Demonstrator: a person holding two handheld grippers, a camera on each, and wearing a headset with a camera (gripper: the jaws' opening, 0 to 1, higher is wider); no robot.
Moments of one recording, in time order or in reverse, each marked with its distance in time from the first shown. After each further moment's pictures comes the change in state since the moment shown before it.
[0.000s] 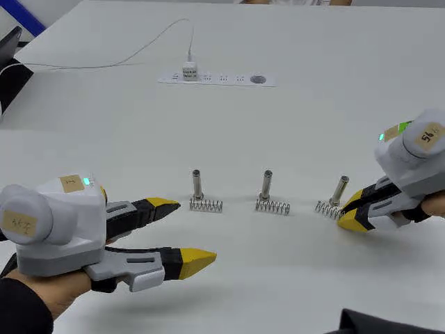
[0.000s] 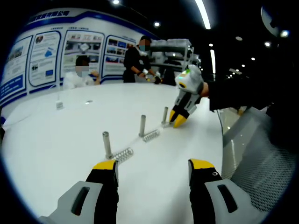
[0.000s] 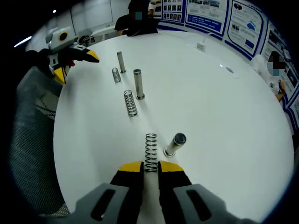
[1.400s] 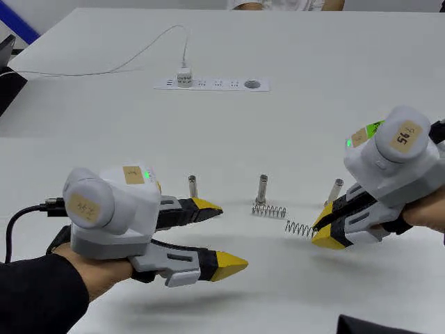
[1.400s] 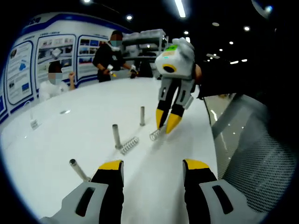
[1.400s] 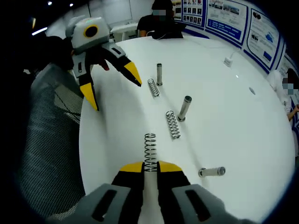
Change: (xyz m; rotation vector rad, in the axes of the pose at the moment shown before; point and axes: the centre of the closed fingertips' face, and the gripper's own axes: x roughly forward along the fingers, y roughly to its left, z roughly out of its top) left arm 0.045 -0.033 0.013 0.162 0.080 -0.184; right arm -0.008 0.065 0.039 -0.127 0.002 0.122
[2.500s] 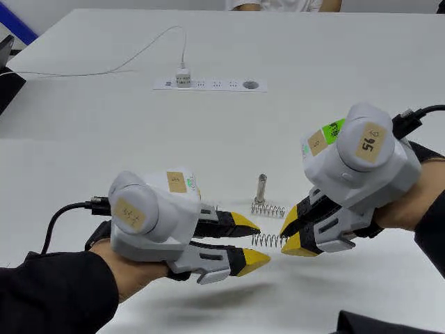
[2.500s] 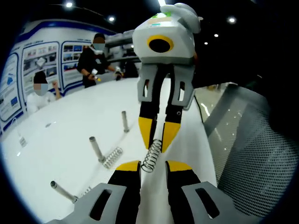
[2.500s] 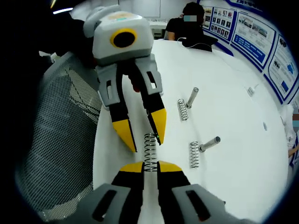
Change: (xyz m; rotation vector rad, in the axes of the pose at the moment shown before) left arm 0.028 -0.025 0.006 0.115 0.010 -0.091; right arm 0.005 0.039 0.039 -0.222 0.013 0.071
